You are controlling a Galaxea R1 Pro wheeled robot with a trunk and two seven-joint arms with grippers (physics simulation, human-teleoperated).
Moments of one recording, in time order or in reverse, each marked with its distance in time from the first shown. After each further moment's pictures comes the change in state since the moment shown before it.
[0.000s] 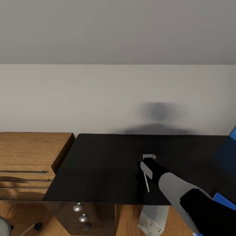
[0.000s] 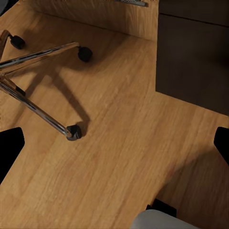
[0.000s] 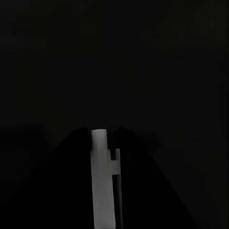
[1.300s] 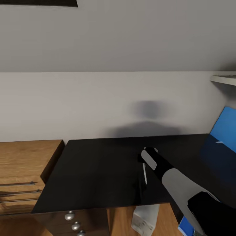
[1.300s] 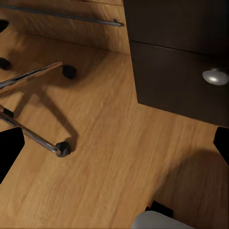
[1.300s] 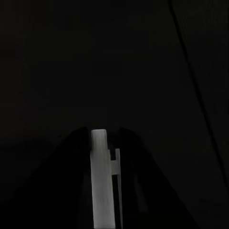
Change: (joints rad) left arm 0.000 0.000 0.000 0.001 0.000 0.002 -0.001; right arm 0.010 -0.049 -0.030 -0.279 -0.203 0.204 -0.197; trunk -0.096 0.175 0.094
